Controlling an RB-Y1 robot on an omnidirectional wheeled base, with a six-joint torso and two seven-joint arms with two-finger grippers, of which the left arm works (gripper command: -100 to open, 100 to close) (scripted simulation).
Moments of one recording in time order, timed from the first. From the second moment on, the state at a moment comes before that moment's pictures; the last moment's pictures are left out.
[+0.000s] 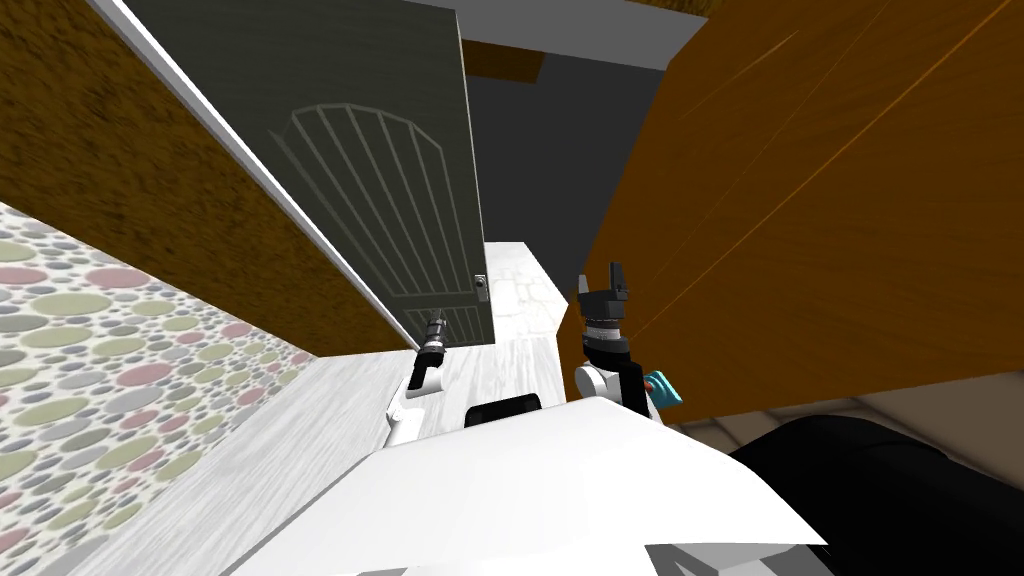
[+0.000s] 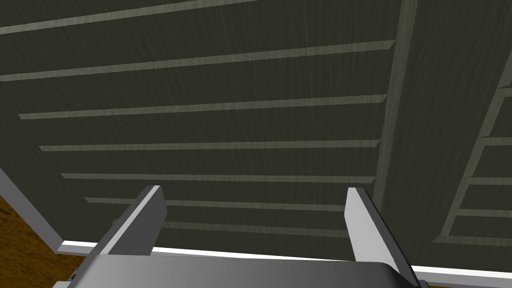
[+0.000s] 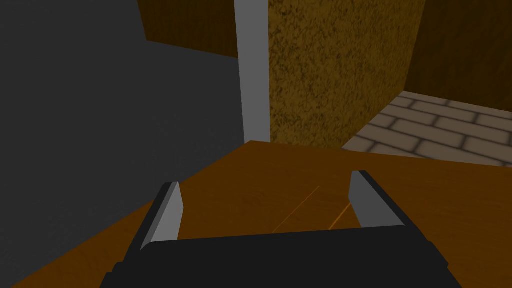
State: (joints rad) arm 0.02 0.03 0.07 -1.39 -0.04 -0.32 -0.01
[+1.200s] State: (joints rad) arm -0.10 -0.02 0.09 -1.20 -0.03 -0.29 -0.02
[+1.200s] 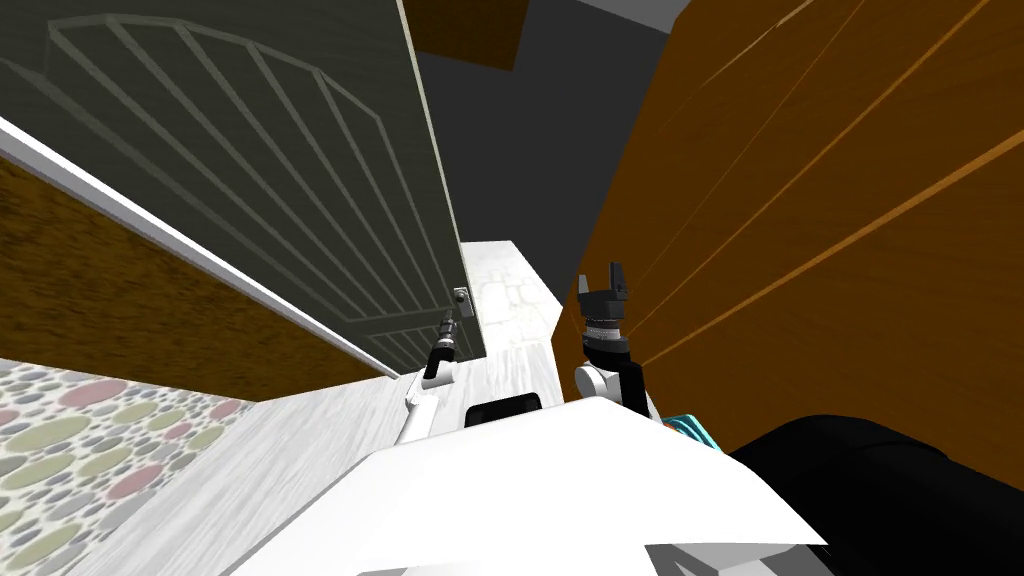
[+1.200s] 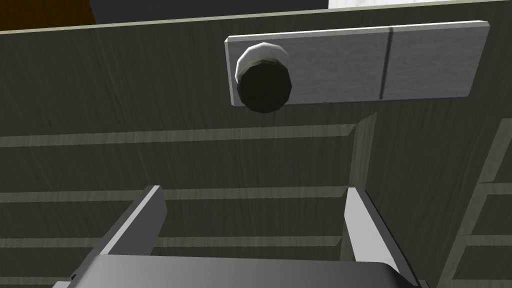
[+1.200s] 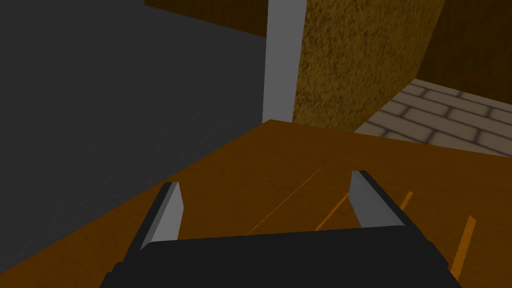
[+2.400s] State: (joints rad) arm -0.10 0.04 0.29 -1.15 0.01 -0.30 -0.05
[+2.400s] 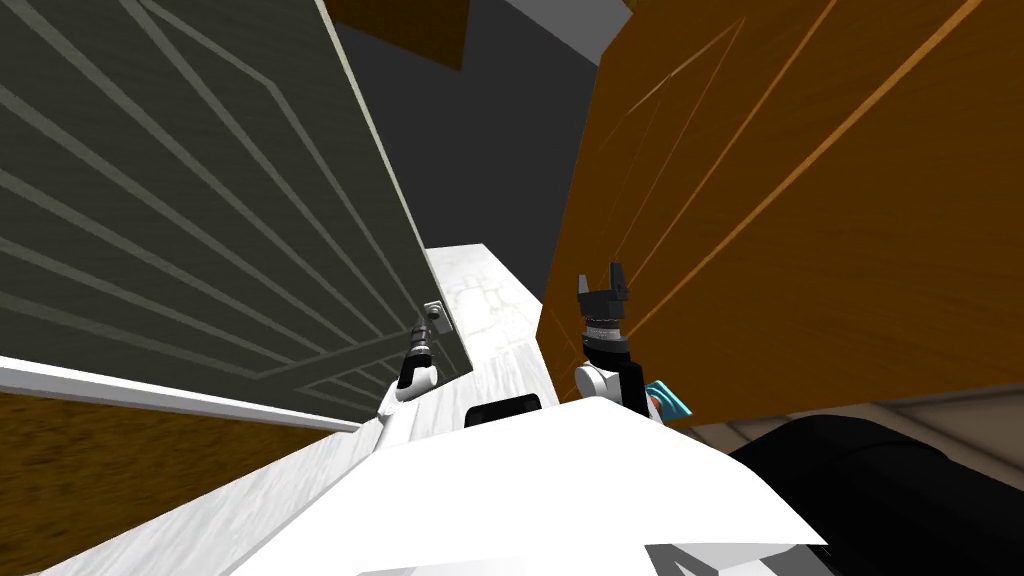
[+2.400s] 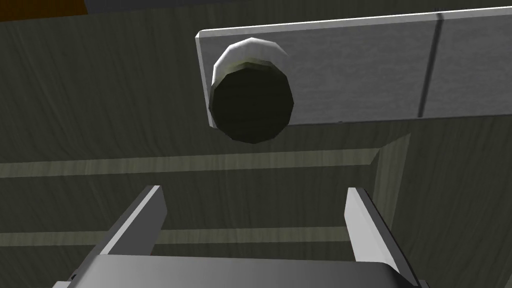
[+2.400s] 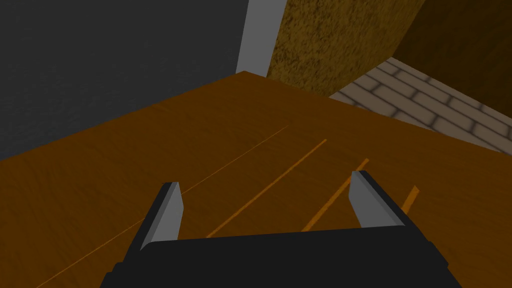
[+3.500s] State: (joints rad) arm -0.10 0.03 0.32 -1.16 0.03 -0.31 -0.05
